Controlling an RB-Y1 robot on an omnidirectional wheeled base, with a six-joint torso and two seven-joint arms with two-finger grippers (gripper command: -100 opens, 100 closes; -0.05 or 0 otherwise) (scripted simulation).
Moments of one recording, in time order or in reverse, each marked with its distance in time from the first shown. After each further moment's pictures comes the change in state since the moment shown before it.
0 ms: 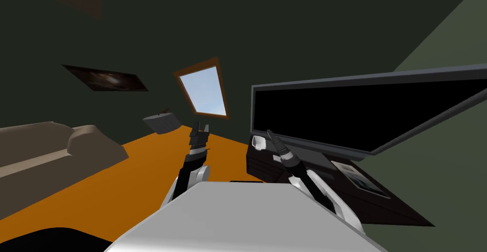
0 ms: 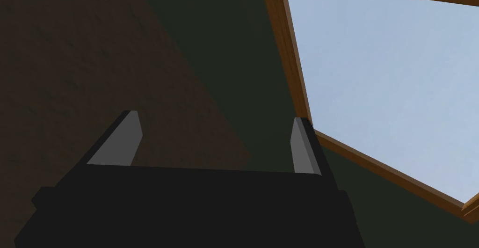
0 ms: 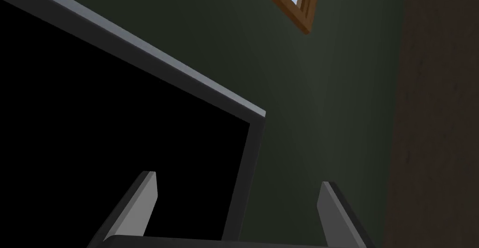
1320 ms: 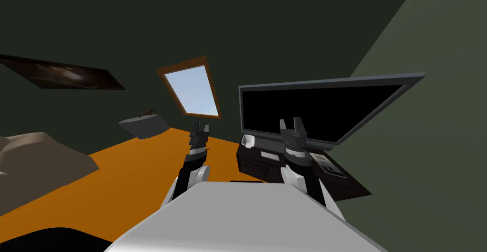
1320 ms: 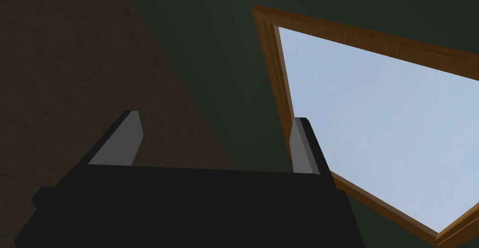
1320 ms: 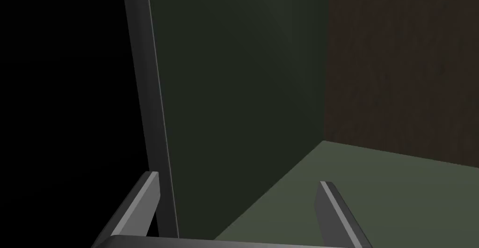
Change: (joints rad) left arm 0.000 0.000 0.000 0.000 0.000 0.000 0.000; right arm -0.008 0.397 -0.077 -0.145 -0.131 -0.176 -0.095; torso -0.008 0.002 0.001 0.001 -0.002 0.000
